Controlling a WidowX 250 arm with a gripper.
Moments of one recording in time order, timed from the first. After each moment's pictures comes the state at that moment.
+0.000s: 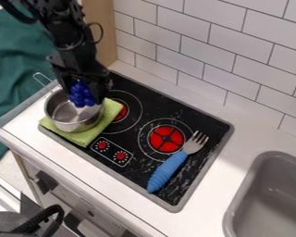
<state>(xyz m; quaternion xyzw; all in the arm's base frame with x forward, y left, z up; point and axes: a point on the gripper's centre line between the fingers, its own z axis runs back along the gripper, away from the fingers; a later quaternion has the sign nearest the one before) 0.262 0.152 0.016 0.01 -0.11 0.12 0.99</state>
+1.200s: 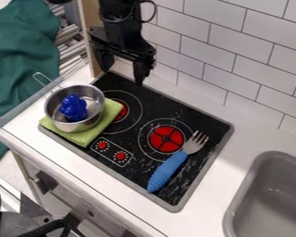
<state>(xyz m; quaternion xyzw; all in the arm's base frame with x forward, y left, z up) 0.300 0.078 0.066 0.04 -0.13 0.05 0.99</state>
